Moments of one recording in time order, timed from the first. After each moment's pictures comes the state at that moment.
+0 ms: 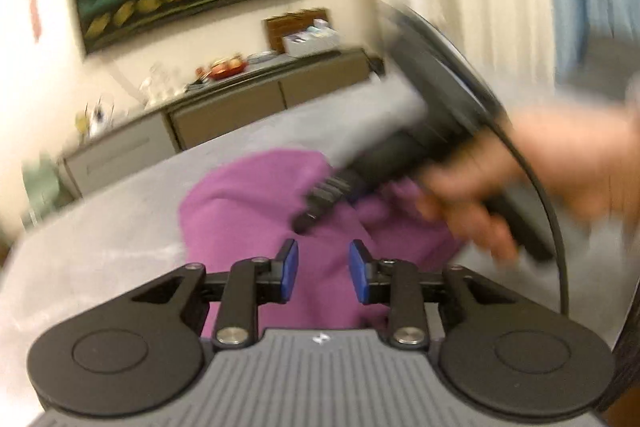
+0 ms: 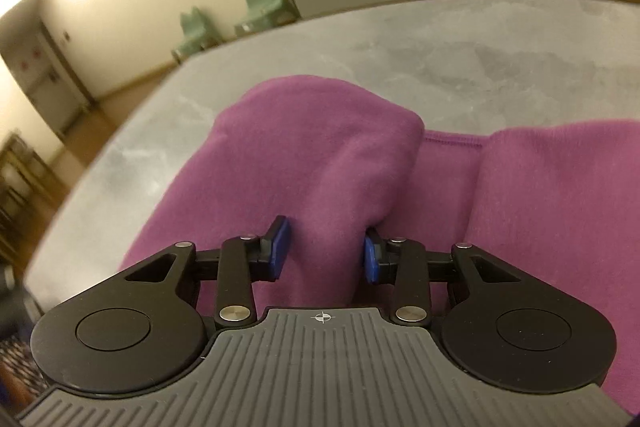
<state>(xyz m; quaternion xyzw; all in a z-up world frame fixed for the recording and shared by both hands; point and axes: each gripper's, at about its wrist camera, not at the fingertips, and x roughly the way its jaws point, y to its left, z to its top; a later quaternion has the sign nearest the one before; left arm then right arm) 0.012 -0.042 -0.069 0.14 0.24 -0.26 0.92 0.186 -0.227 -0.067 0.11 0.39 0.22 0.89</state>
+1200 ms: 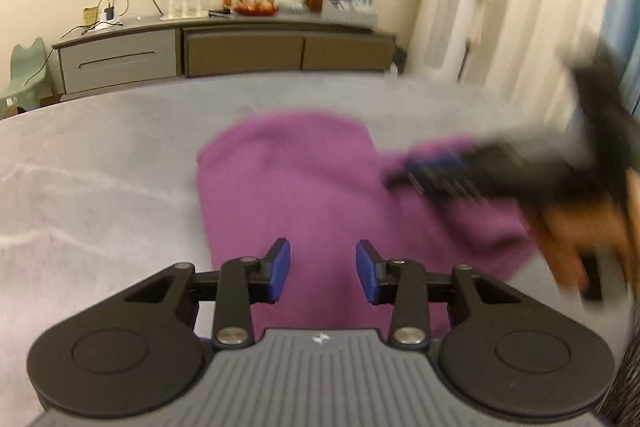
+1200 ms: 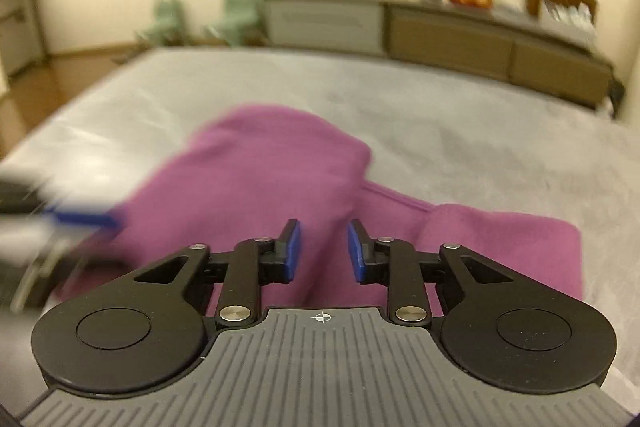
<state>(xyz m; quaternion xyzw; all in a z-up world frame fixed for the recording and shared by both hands) 0.080 0.003 -0.074 0.05 0.35 -0.26 0.90 0.142 -0.235 -0.004 -0.04 0.36 0.16 0.92</state>
